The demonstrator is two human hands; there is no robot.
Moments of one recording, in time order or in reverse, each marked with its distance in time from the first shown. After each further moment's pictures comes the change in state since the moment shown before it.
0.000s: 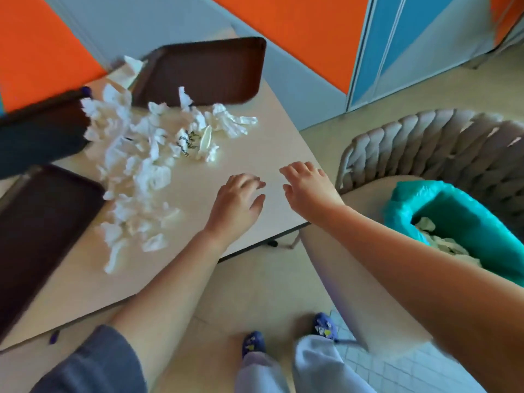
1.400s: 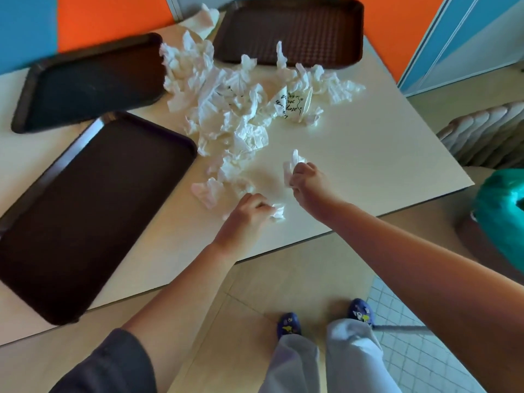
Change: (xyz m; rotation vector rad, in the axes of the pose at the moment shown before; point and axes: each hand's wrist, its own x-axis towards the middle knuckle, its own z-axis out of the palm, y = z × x) left_hand -0.160 -0.192 -0.066 -0.066 -0.004 0.054; right_hand 0.049 -0.208 0.138 0.073 0.070 -0.235
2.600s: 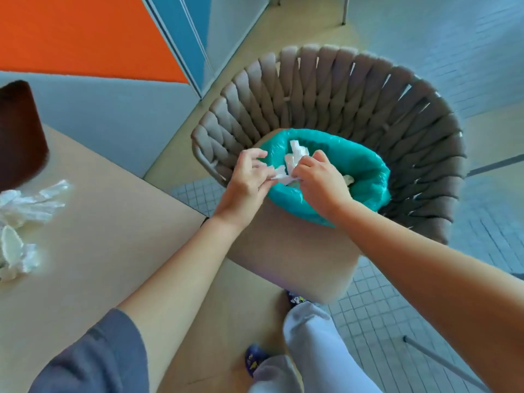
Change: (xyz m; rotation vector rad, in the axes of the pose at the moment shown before) left_hand 0.267 0.348 0.237 -0.259 -0.307 0.452; right_hand -0.275 0.343 -0.169 -0.145 0.298 0.695
